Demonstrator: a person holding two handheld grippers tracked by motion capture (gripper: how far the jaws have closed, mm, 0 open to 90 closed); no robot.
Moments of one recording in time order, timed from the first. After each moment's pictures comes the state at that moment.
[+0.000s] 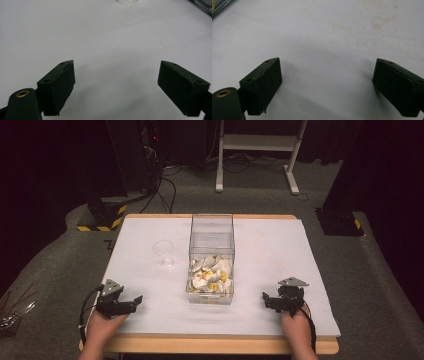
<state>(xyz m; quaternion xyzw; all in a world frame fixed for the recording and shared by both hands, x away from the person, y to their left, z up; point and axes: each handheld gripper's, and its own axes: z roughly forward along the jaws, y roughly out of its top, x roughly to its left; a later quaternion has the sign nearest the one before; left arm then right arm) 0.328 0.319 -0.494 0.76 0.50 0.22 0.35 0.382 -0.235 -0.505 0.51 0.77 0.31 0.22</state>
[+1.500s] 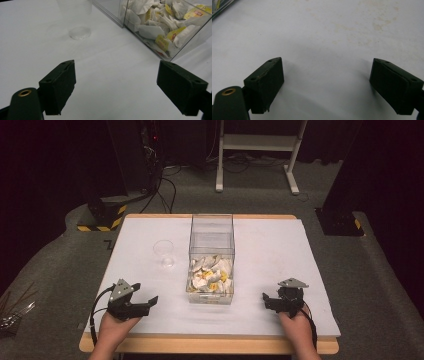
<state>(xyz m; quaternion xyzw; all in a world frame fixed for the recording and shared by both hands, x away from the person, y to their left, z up) 0.313 0.272 -0.462 0.76 0.44 0.21 0.43 0.378 -0.234 -0.504 0.50 0.78 0.31 0.22</state>
